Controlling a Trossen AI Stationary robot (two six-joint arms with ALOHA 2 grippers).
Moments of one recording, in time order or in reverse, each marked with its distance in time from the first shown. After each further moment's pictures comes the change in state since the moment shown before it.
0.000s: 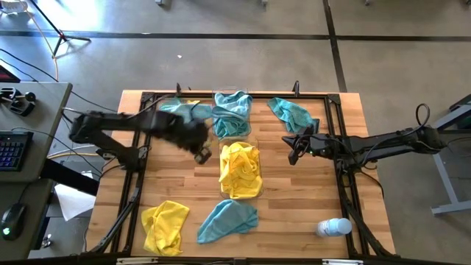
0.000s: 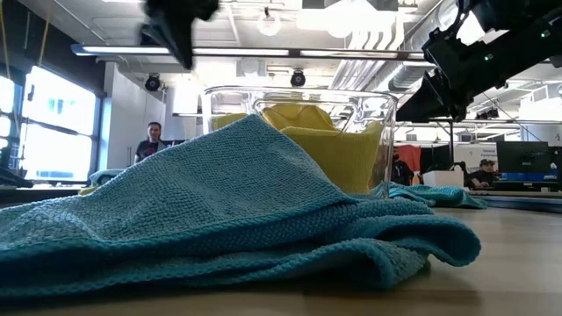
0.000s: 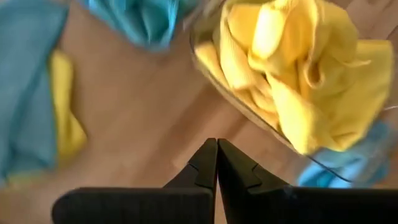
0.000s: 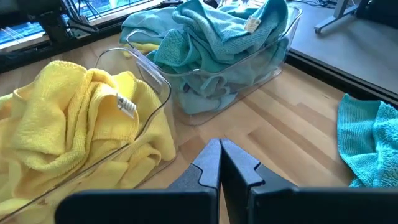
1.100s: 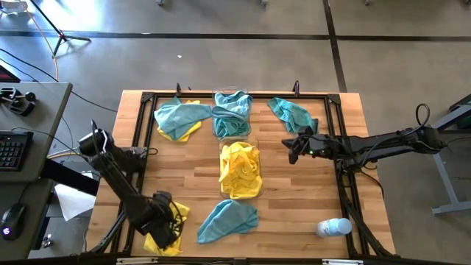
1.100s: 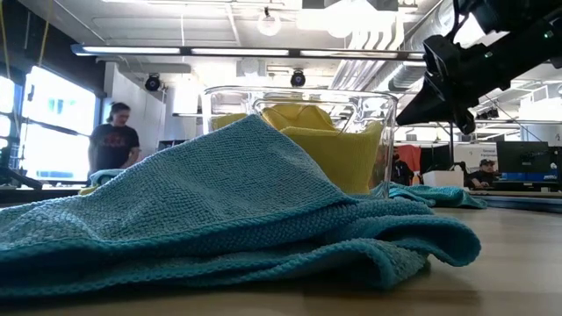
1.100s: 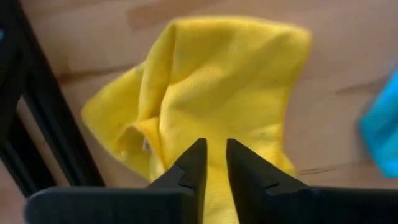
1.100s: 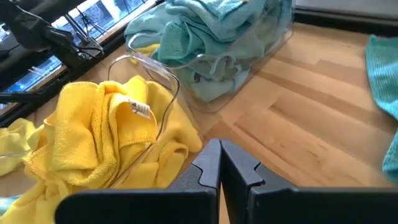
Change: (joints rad) left arm -0.870 0.264 -0.150 0.003 0.186 -1.461; right arm 0.002 0.000 0.000 -0.035 -0.057 0.299
